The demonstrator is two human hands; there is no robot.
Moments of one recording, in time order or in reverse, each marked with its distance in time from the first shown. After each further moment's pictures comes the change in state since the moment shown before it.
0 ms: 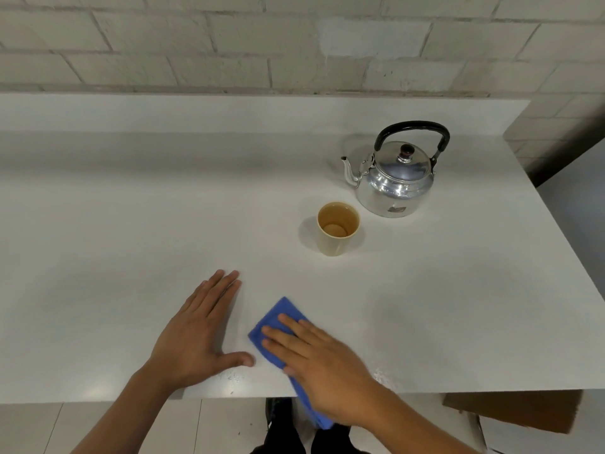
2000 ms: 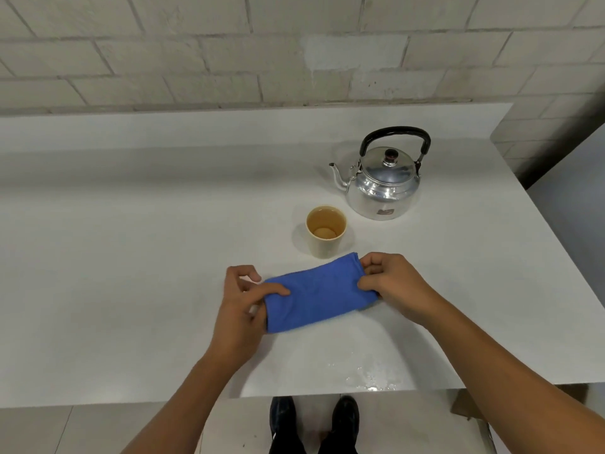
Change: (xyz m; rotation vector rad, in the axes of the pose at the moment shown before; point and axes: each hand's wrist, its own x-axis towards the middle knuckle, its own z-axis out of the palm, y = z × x) left_hand 0.044 0.088 0.001 -0.666 0.467 -0.028; right_hand -0.009 0.107 -0.119 1.010 0.251 0.813
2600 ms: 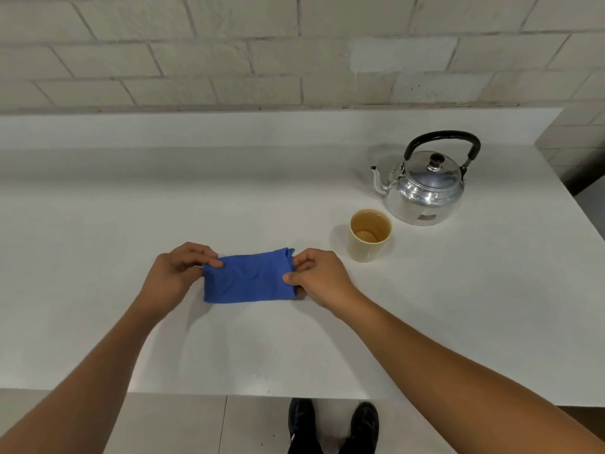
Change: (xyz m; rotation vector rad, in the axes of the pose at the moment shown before) left_hand 0.044 -0.079 -0.168 -0.035 -0.034 -0.352; right_hand 0.038 -0.064 0.167 0.065 -0.041 -0.024
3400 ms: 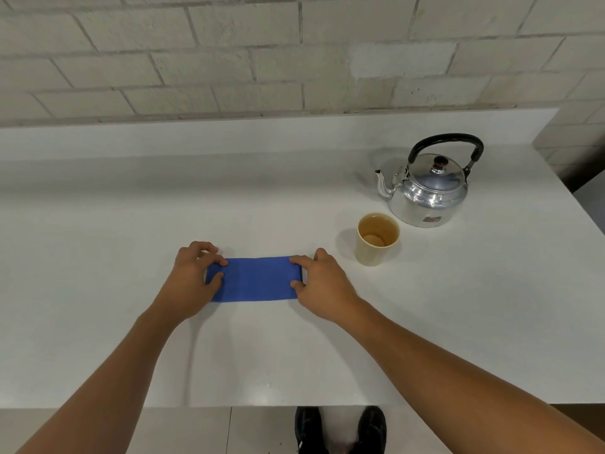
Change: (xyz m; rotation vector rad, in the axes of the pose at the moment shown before) left_hand 0.029 -0.034 0.006 0.598 -0.014 0.186; right_hand 0.020 0.020 0.017 -0.762 0.088 -0.309
